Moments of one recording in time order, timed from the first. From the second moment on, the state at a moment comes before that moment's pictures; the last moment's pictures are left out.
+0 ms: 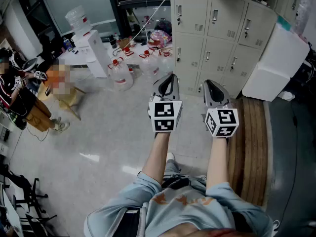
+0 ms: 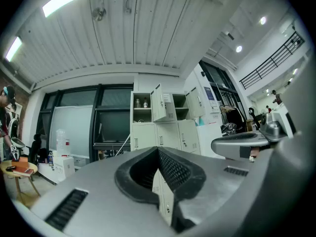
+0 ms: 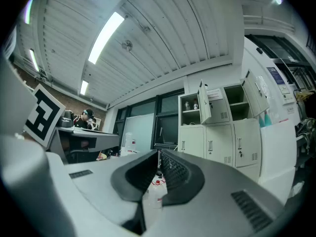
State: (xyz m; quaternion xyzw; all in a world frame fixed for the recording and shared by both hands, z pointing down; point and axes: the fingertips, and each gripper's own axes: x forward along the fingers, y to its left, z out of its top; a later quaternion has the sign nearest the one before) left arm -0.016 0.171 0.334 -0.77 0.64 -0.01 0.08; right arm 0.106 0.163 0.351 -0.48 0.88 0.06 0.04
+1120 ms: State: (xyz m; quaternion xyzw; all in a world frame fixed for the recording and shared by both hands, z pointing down) left arm -0.088 -0.044 0.343 -0.81 0.59 -0.01 0.05; right arm 0.015 -0.045 0.352 -0.48 0.87 0.04 0.06
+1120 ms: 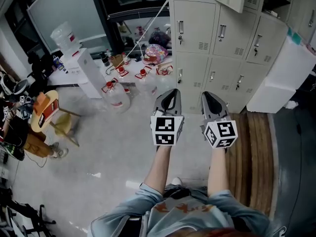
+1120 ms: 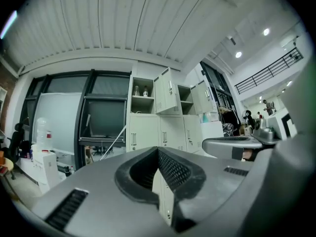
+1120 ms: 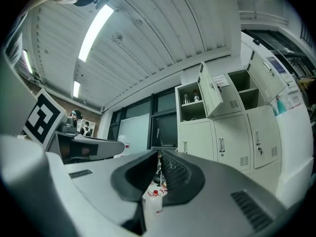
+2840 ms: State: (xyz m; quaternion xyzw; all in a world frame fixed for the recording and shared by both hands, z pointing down) left arm -0.058 -0.258 0.256 -0.84 0.54 0.06 0.09; right arm 0.069 -0.269 0.247 -0.53 0.83 0.12 0.12
